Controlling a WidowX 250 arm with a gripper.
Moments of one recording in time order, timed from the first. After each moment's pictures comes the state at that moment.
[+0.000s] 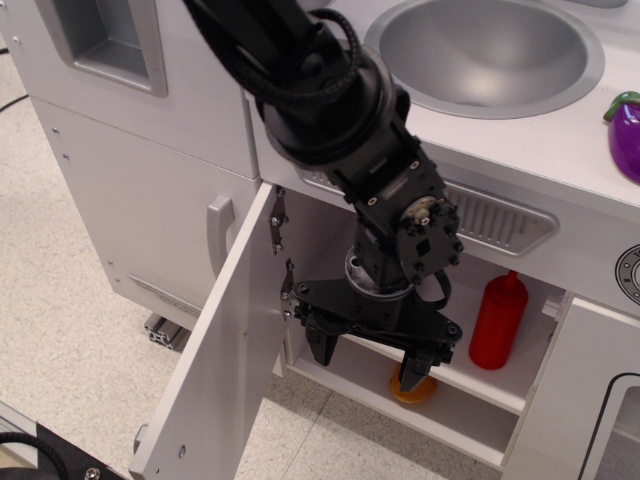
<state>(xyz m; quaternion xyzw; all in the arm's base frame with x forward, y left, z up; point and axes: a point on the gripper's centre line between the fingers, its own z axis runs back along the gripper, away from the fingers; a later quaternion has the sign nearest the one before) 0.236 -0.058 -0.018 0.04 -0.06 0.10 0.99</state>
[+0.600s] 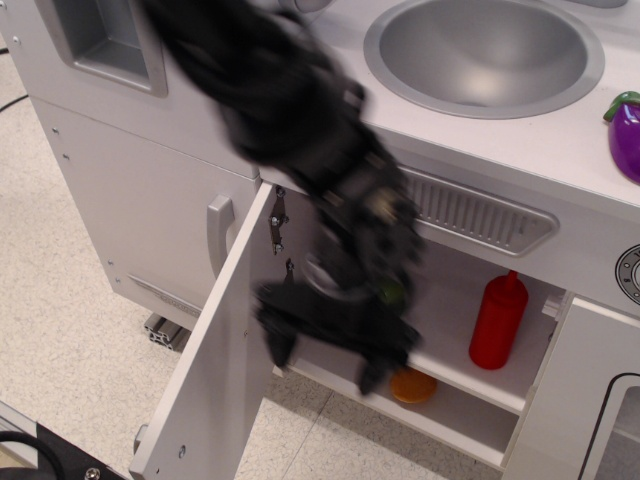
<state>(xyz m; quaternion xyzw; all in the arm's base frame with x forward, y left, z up) 0.220 -0.026 -0.003 0.05 -0.05 0.11 0.99</state>
